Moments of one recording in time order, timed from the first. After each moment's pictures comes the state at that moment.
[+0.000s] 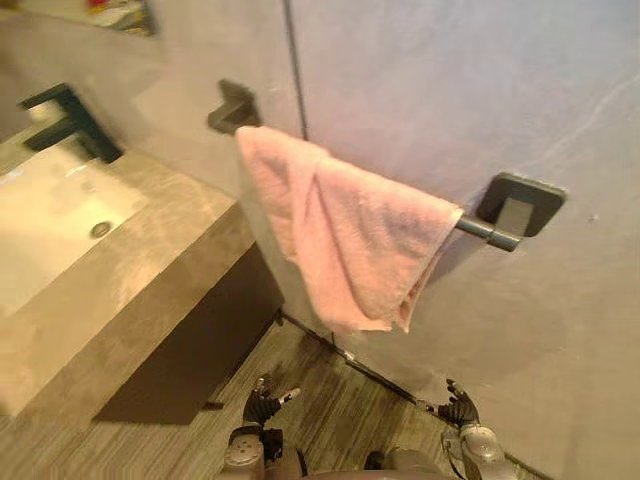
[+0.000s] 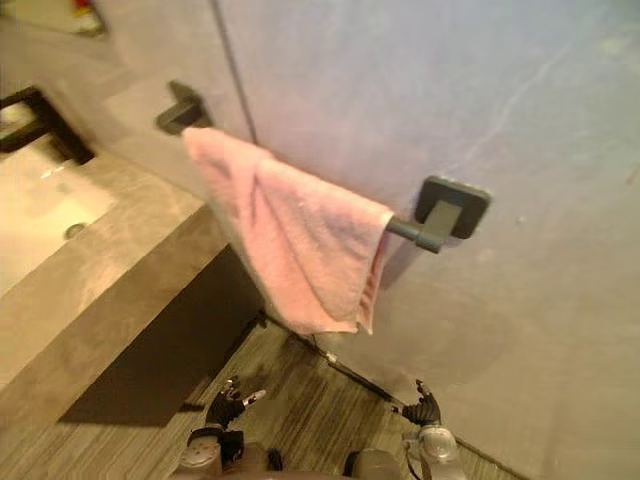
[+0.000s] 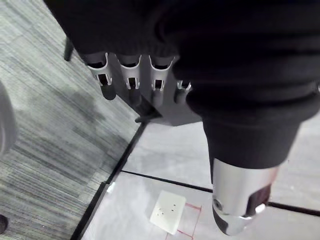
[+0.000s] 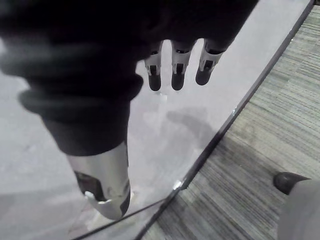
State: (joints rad) left arm 0.10 0.03 -0.04 0.83 -0.06 -0.18 0.11; right arm 0.08 -0.09 -0.14 0.85 -0.15 -0.09 -0.11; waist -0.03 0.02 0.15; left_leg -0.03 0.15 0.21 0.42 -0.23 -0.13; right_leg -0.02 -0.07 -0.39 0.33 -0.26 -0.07
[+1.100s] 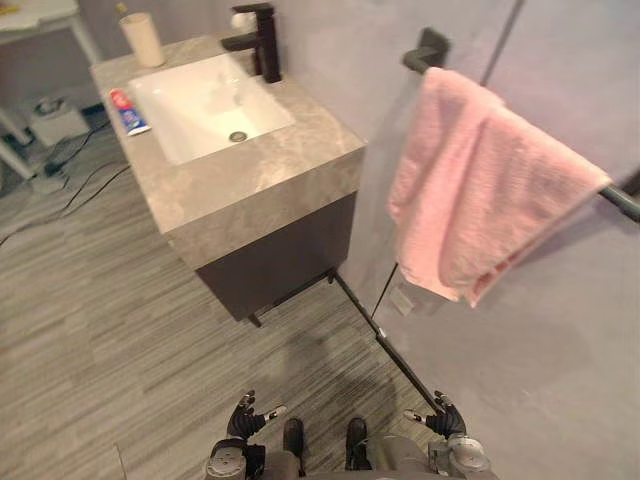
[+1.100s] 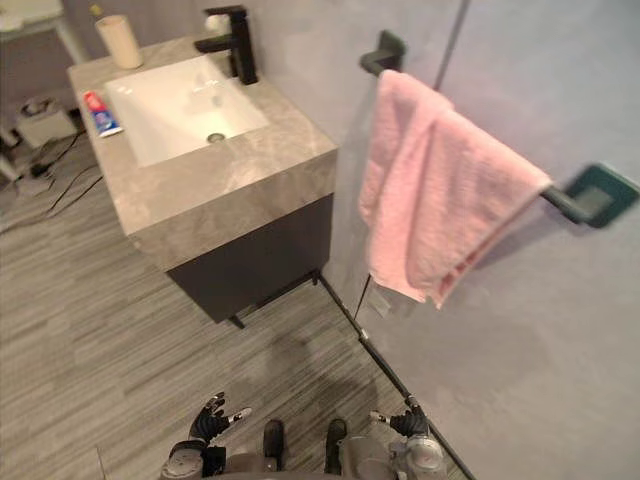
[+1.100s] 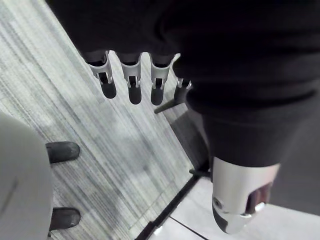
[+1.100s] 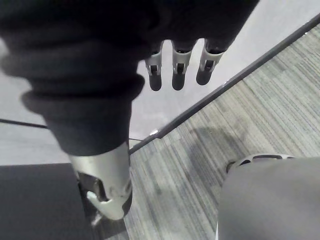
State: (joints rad) left arm 0.10 0.10 -0.03 0.91 -0.01 -0.17 0.10; right arm 0.09 -0.04 -0.12 0.88 -0.12 -0.10 -0.11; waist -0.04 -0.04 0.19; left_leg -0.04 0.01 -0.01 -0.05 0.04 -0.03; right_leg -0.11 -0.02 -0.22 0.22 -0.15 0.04
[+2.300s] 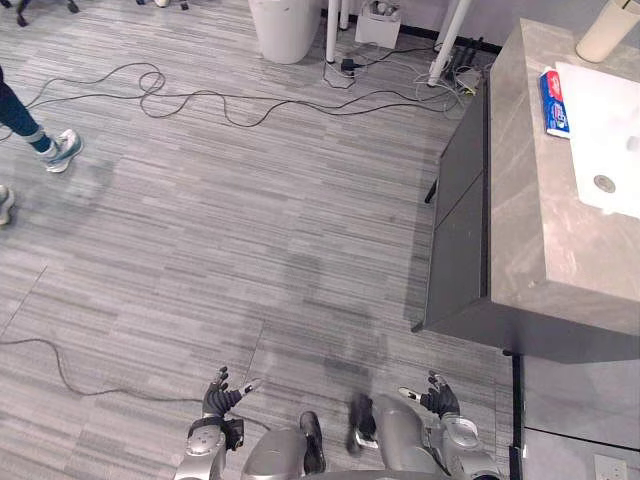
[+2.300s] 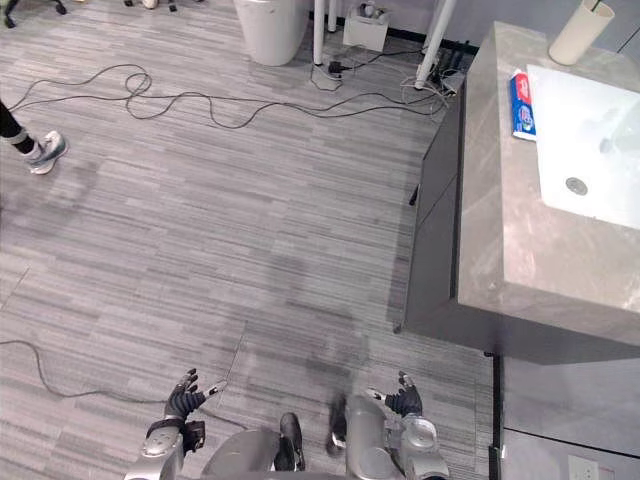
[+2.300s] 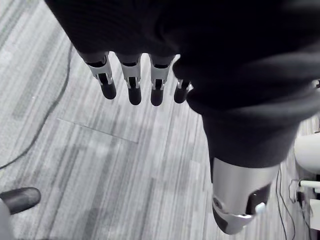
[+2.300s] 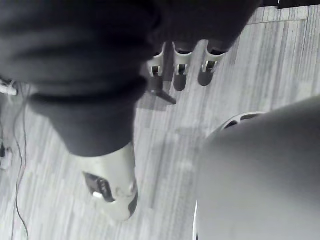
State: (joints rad) left arm 0.06 0.15 -0.01 0.86 -0.09 -0.18 0.12; right arm 0.05 -0.05 -0.10 0.84 0.00 -0.13 -0.13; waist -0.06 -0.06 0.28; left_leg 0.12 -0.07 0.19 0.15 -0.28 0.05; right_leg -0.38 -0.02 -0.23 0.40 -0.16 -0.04
